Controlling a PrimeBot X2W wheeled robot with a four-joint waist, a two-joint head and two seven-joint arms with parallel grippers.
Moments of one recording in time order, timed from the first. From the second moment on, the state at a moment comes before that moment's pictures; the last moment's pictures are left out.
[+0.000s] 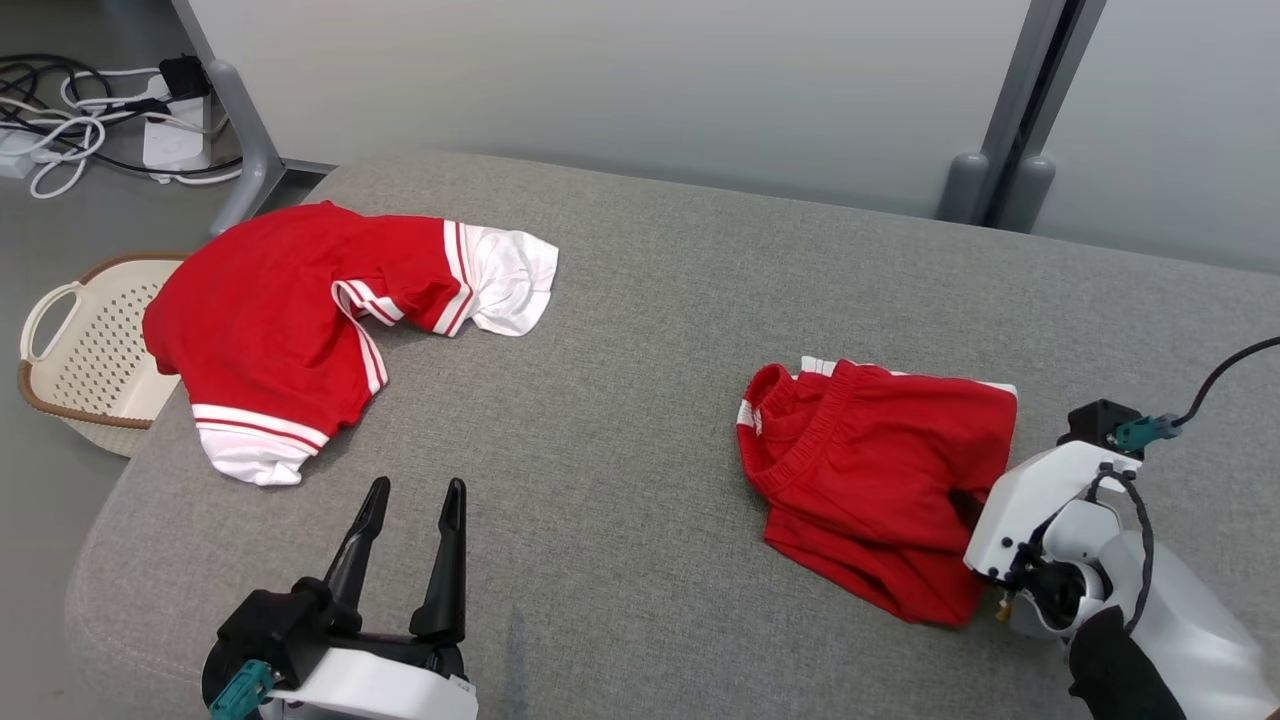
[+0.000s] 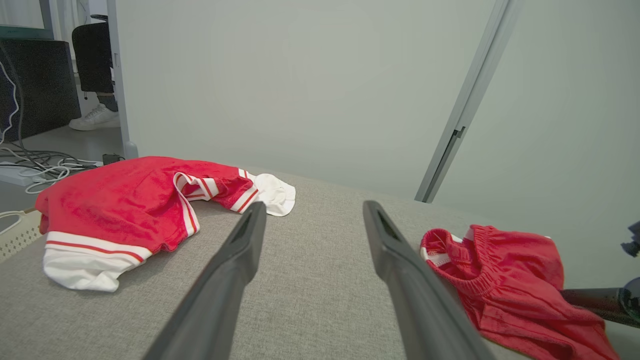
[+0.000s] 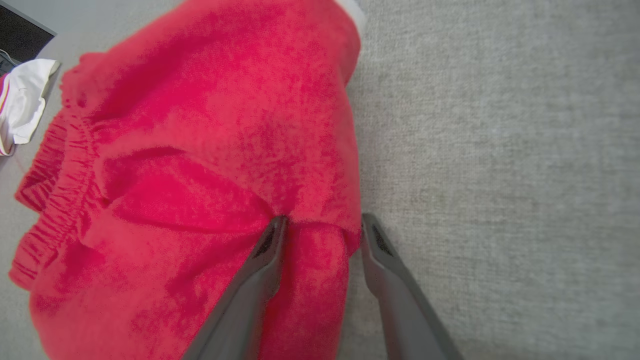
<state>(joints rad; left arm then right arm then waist) -0.01 0.05 -0.16 0.16 -0.34 -0.08 -0.26 -0.66 -0.10 0.20 1.14 0.63 0.13 0.26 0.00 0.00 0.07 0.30</state>
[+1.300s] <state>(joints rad) -0.07 0.05 -0.25 0.17 -0.34 -0.10 -0.26 -0.76 -0.22 0.50 0.99 0.70 0.13 0.11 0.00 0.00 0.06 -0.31</state>
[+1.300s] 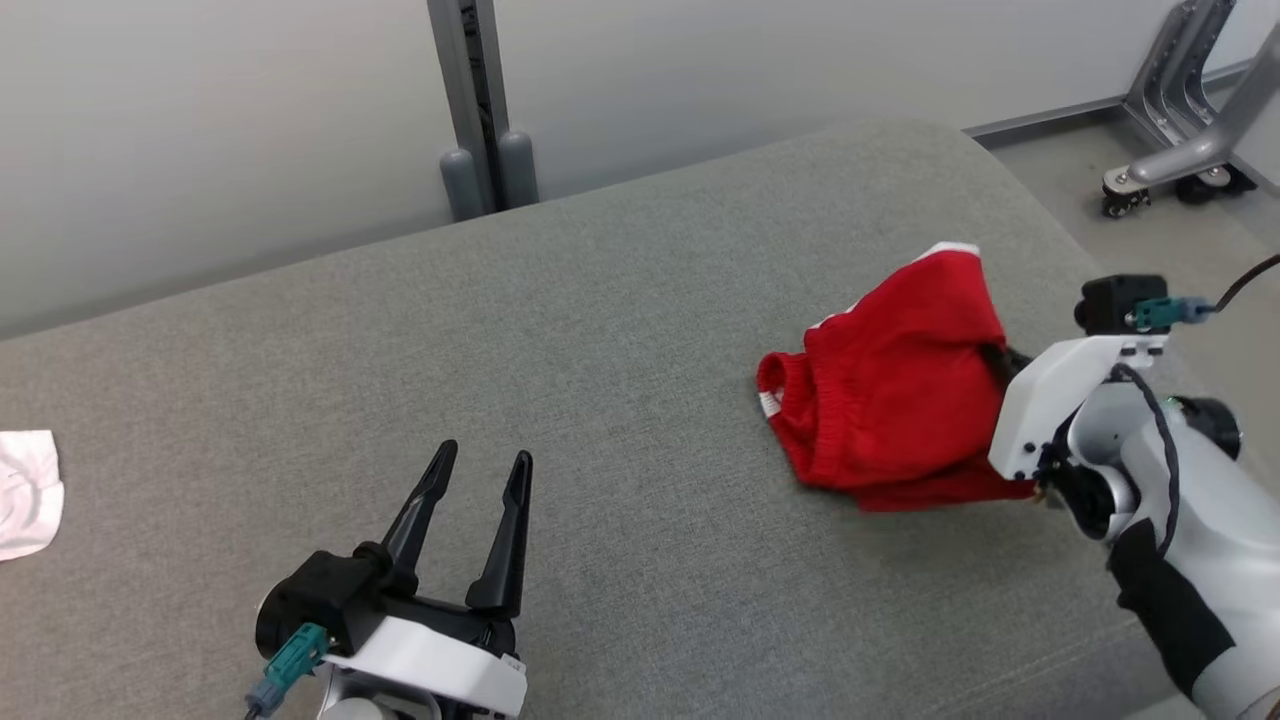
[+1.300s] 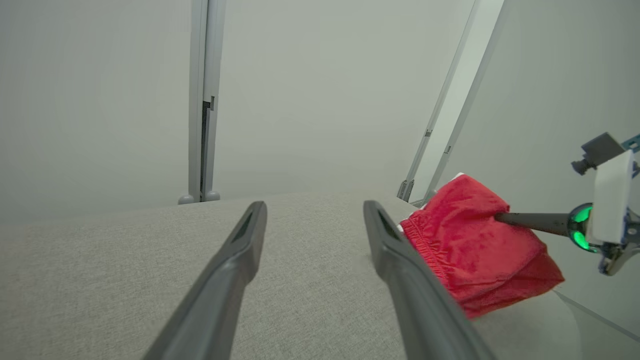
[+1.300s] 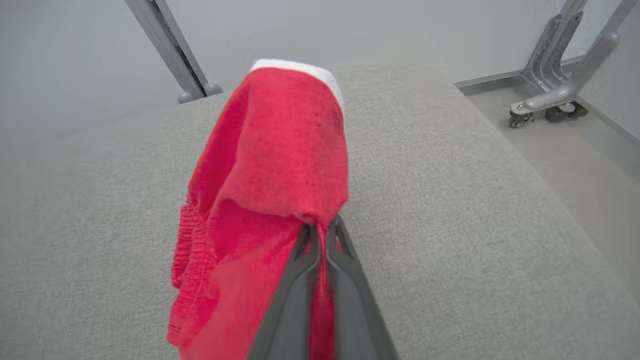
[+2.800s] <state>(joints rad) -0.06 0.07 -0.09 0.15 -0.32 -0.10 -0.26 -0.84 -0.31 0.37 0.88 0.48 0.13 -0.26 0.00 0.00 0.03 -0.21</state>
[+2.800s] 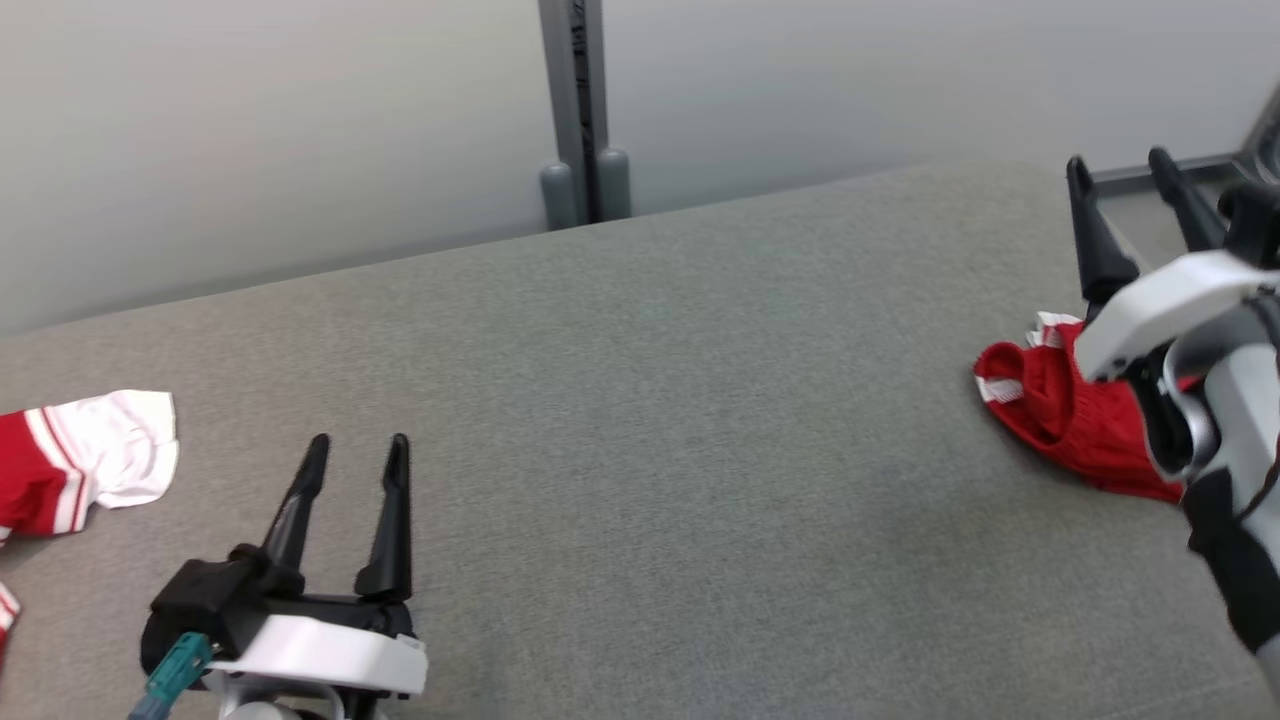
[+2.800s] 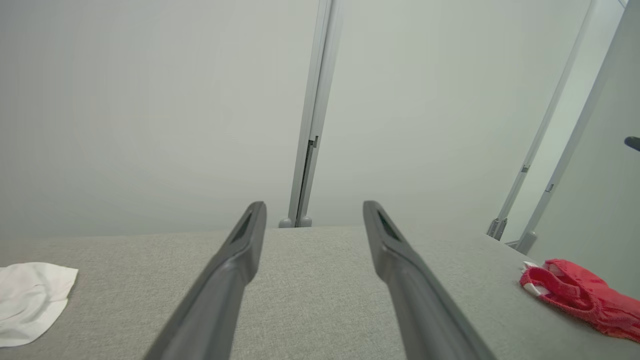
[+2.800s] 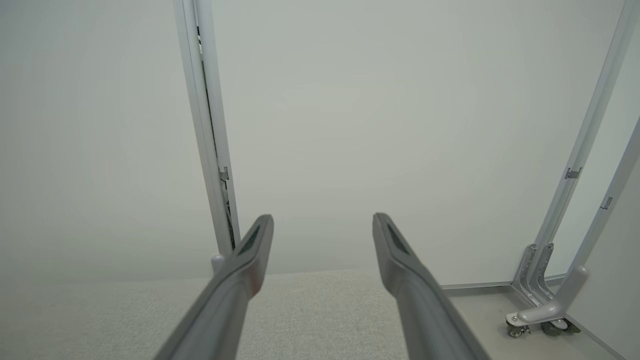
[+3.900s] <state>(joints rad) 0.07 0.05 0.00 0.18 -0.29 -0.04 -0.26 -0.10 -0.12 0.18 0.31 0.35 0.13 -0.26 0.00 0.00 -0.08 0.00</state>
